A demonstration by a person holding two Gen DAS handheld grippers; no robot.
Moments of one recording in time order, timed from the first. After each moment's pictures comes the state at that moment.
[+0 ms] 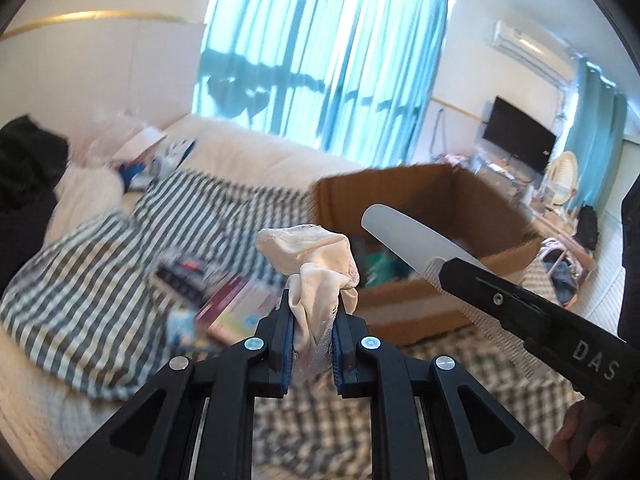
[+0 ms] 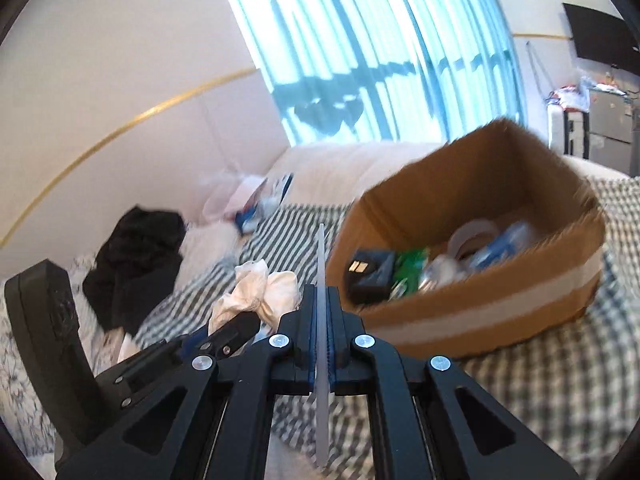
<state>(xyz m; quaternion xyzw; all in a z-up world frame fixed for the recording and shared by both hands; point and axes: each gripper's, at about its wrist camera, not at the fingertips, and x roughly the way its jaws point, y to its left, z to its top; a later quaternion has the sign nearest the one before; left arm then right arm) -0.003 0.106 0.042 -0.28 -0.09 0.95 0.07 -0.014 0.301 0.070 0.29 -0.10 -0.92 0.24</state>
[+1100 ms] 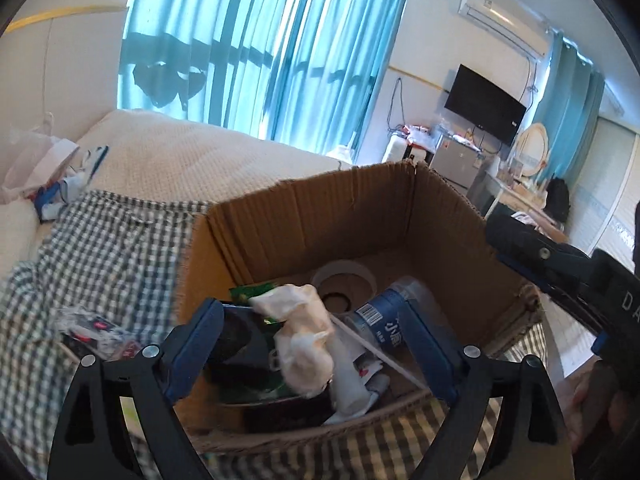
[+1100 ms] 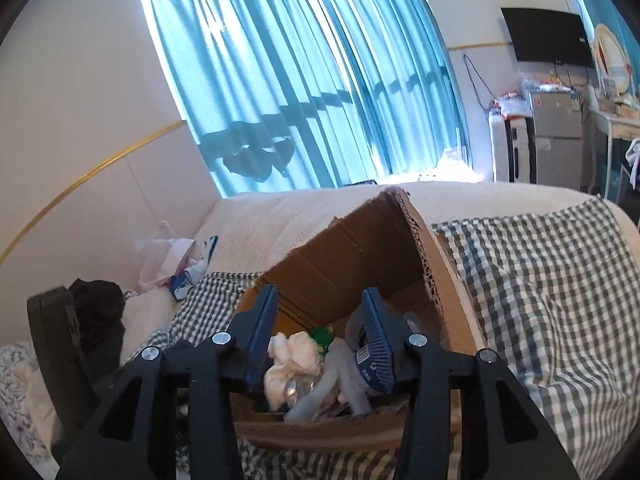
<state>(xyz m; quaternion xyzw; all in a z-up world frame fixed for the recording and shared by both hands) -0.121 0.182 0.064 -0.33 -0.07 0.93 0.15 -0.091 0.388 0.107 0.26 -0.14 -0.95 0.14</state>
